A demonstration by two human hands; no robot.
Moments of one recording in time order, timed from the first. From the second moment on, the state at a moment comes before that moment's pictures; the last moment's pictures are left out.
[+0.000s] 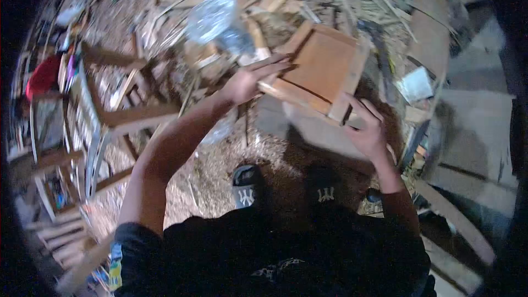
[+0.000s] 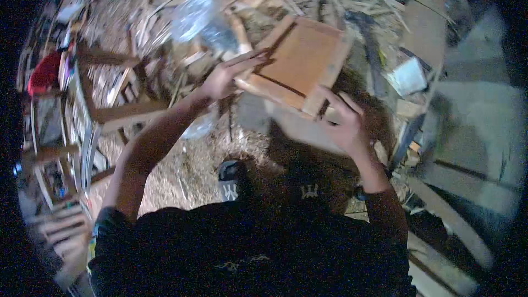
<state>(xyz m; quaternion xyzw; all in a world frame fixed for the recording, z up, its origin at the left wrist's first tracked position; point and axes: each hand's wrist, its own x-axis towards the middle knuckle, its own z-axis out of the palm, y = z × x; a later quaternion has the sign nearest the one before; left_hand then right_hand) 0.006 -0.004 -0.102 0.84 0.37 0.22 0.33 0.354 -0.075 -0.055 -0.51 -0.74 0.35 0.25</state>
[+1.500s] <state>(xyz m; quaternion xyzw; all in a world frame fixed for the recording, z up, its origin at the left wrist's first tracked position) -0.123 0.045 -0.062 0.40 0.80 0.39 0.24 0.117 0.108 0.042 -0.11 -0.96 0.17 0.21</state>
